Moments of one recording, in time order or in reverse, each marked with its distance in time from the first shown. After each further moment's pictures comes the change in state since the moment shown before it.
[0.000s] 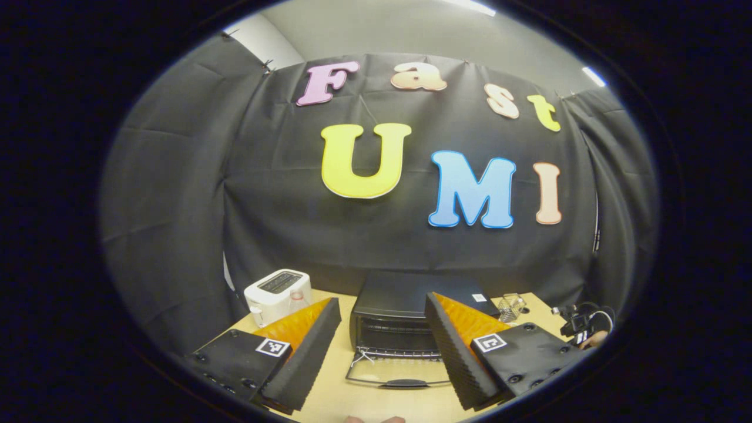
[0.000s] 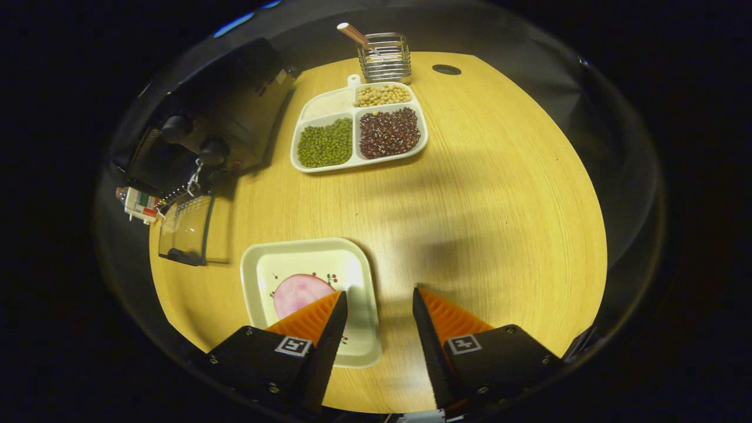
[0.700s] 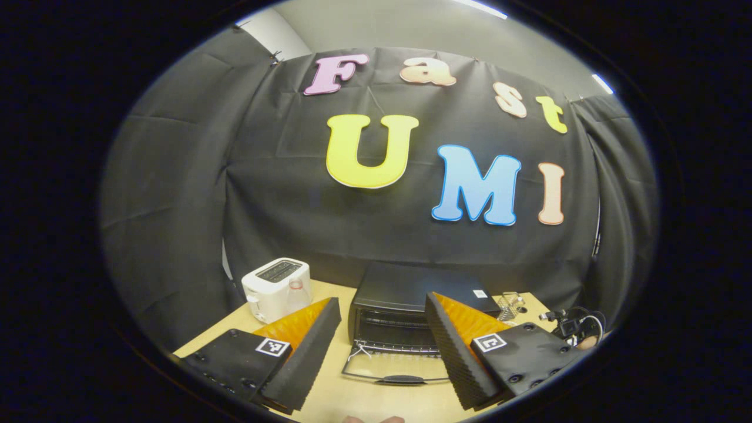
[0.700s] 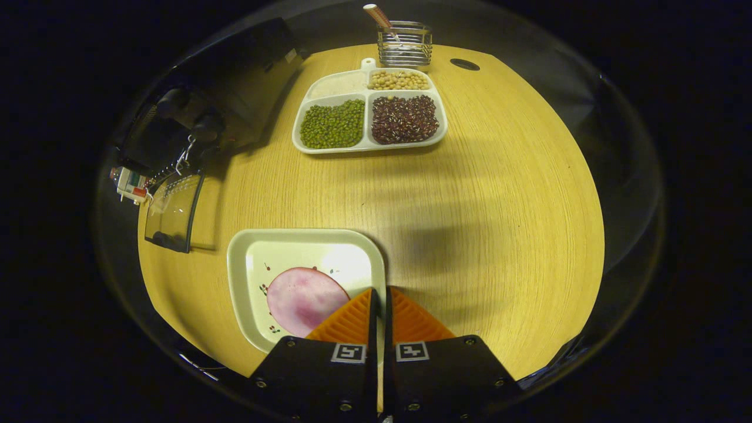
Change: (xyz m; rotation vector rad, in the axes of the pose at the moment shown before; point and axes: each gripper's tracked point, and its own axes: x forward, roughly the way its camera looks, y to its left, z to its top) left arm 0.003 0.007 -0.010 -0.030 0.021 0.005; right arm 0.006 0.004 -0.003 -0.063 0.017 -0.011
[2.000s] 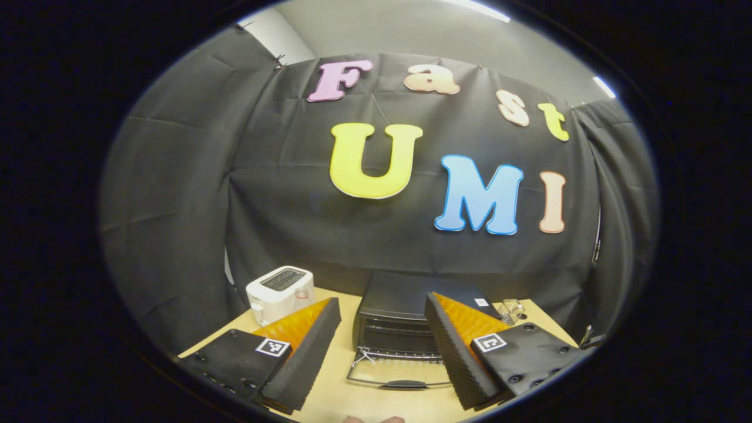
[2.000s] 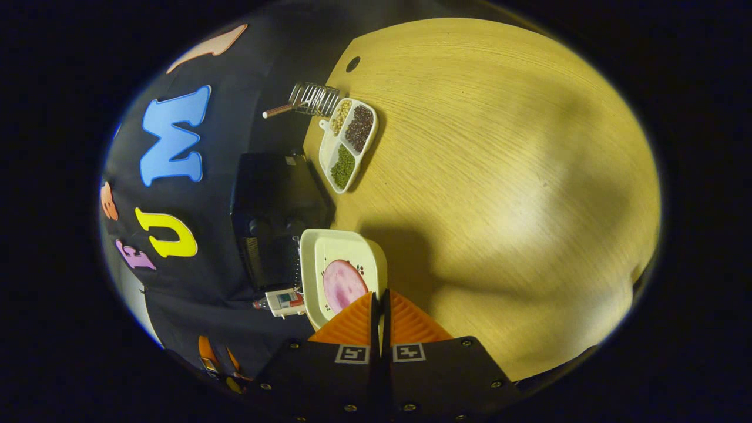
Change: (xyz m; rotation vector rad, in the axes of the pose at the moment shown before) left arm 0.000 0.005 0.017 -0.008 -0.024 -0.019; right arm -0.076 0.076 -0.025 0.827 -0.163 0.714
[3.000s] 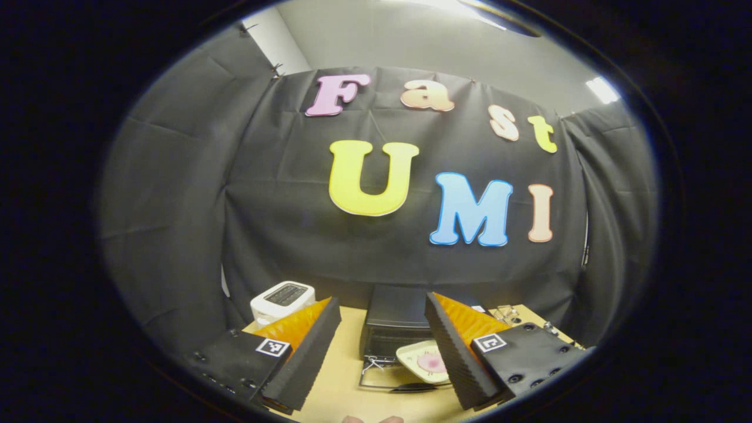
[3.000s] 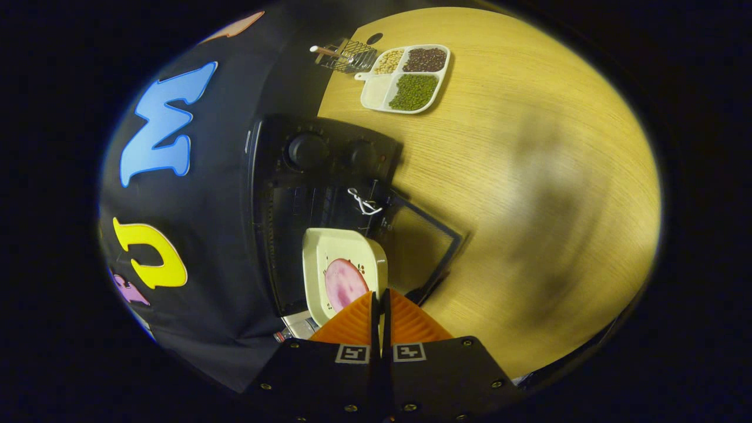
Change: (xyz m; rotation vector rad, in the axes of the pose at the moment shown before) left arm -0.027 0.050 0.024 -0.010 -0.069 -0.023; right arm 0.151 0.160 -0.083 0.193 -0.132 -0.095
